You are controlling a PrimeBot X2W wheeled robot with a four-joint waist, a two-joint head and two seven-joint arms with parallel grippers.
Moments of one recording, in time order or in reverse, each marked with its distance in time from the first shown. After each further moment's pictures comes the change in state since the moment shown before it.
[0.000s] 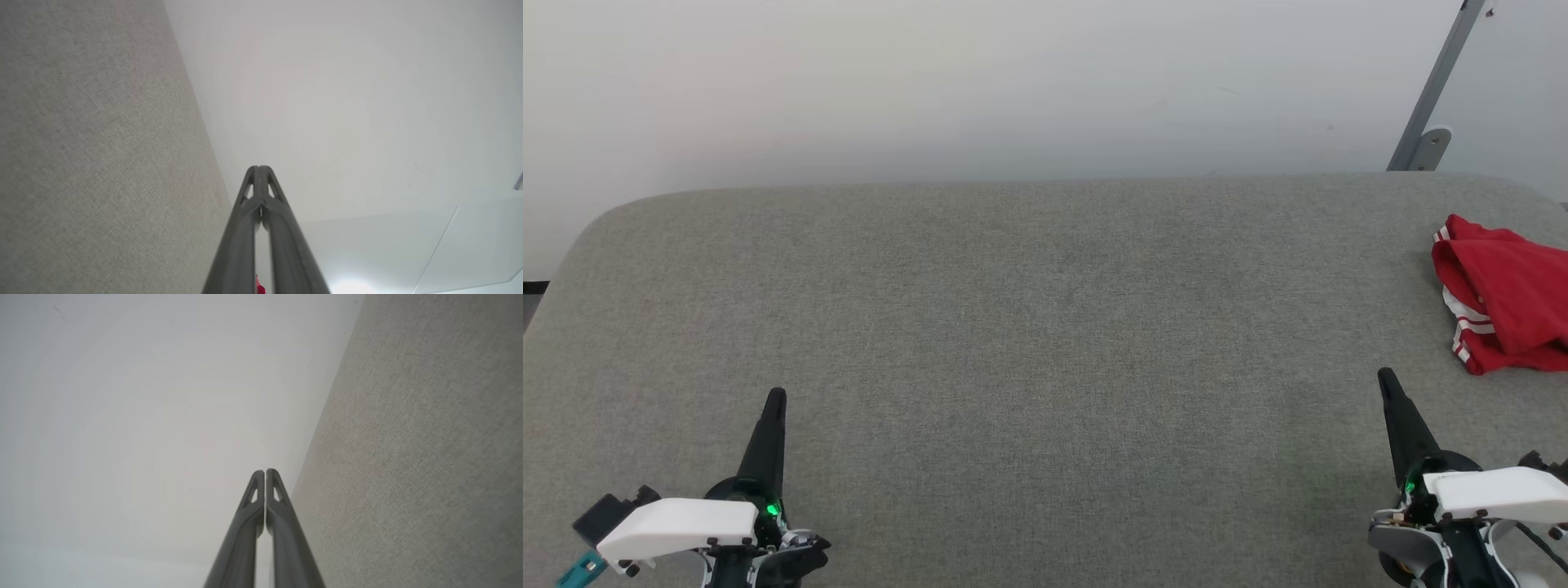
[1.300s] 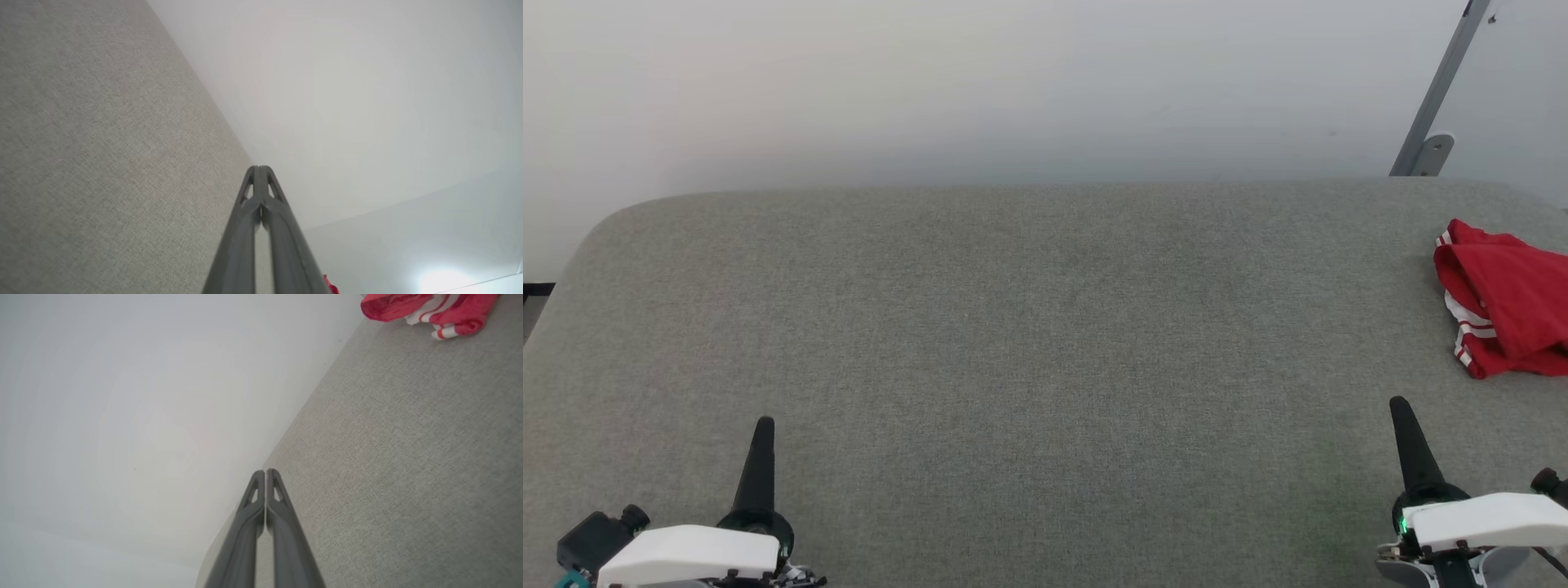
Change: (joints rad) left arm 0.076 0.019 -0.019 -0.047 0.301 0.000 -0.093; right arm 0.062 -0.018 0.014 -0.019 -0.306 0.000 -0.089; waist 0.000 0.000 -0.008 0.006
